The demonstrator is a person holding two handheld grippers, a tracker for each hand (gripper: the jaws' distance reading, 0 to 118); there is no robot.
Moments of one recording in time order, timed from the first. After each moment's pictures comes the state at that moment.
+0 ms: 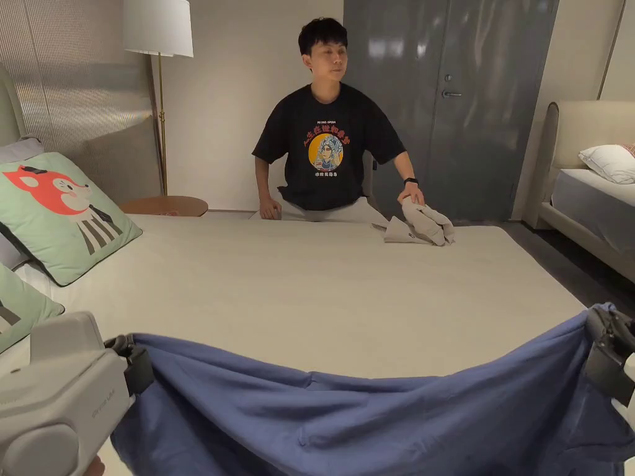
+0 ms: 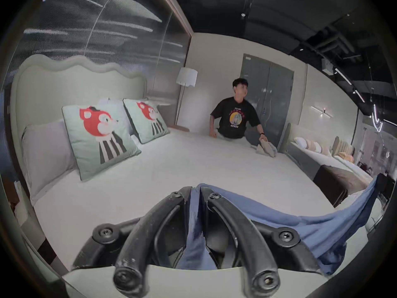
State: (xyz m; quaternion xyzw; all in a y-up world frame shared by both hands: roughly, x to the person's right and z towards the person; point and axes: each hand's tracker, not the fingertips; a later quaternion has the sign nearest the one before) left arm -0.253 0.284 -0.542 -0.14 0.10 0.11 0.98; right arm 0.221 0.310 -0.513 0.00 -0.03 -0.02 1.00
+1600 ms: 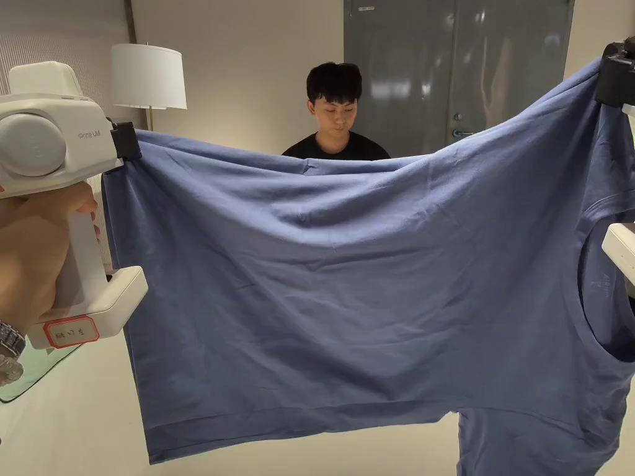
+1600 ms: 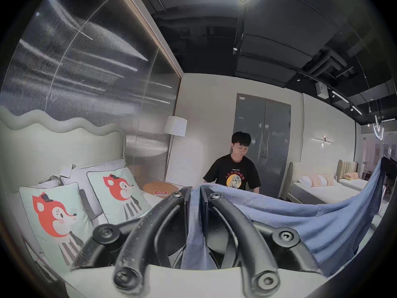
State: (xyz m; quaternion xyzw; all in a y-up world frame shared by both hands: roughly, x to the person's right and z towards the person) left arm -0.279 0.504 -0.884 0.01 0.09 0.08 0.99; right arm 0.210 0.532 -0.867 0.14 -0.02 0.02 0.99
